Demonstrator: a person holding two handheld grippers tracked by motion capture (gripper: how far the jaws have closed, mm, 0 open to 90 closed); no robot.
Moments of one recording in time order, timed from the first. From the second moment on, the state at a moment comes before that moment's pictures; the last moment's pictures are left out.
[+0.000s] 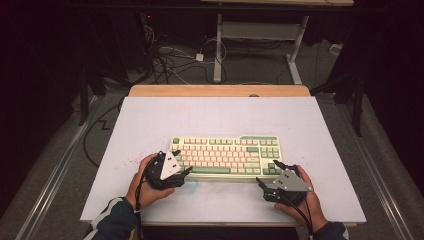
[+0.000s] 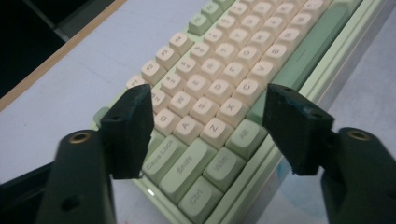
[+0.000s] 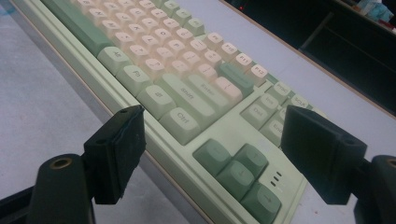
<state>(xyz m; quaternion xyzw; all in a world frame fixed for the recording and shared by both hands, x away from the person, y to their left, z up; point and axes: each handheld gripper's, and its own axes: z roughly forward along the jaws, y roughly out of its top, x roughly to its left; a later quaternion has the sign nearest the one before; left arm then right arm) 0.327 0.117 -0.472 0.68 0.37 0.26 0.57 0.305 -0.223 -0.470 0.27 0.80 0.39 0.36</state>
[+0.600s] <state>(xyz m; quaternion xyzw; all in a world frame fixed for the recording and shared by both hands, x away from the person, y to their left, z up) 0.323 0.152 -0.484 0.68 0.39 0.28 0.56 0.305 -0.222 -0.471 0.26 0.81 0.38 0.36</state>
